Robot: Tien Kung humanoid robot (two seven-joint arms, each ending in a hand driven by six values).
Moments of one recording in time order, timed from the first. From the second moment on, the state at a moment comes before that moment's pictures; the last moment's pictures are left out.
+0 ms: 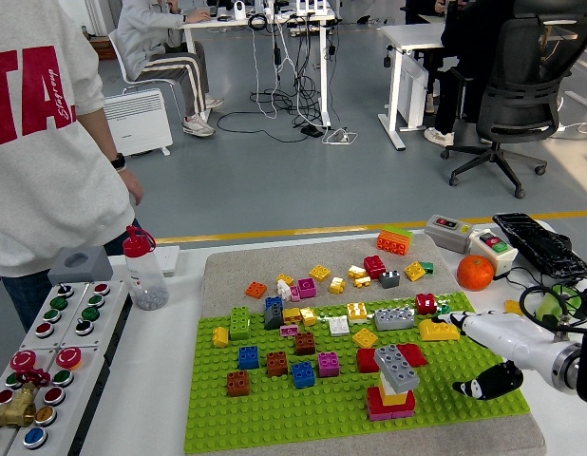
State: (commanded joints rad) left arm -0.10 0.02 -1.26 -0.18 1.07 0.25 0.24; right arm 0.54 -0.87 0.76 1.78 -1.61 0.17 -0.43
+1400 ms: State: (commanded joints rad) left arm -0.09 0.02 -1.26 -0.18 1.08 0.25 0.24; right arm 0.44 -0.89 0.82 1.78 -1.69 -0.24 0.10
